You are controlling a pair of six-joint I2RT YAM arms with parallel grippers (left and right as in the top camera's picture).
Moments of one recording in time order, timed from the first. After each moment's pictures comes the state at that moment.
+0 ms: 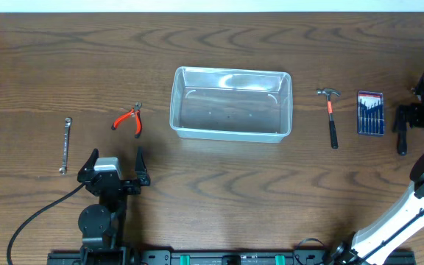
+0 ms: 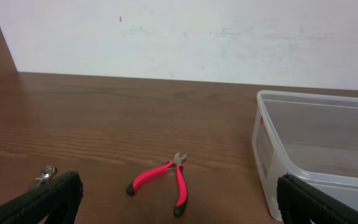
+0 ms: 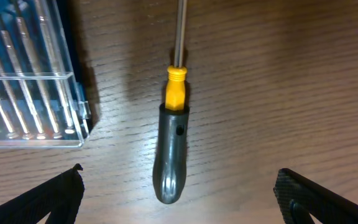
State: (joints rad) left arm 0.01 0.01 0.02 -0.11 0.00 -0.04; right arm -0.59 2.17 1.75 -1.16 0.05 -0.44
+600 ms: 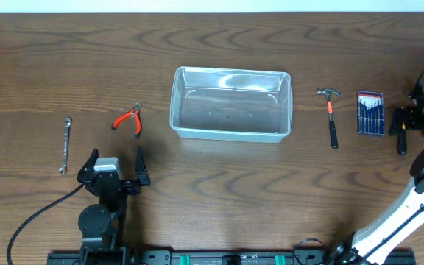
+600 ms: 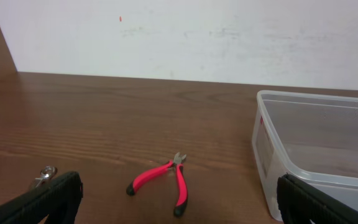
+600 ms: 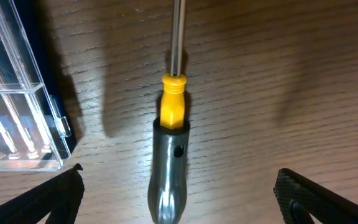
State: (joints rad) left arm 0.01 0.01 0.02 -0.11 0.00 -0.04; right arm -0.59 2.22 1.75 -1.15 0.06 -0.43
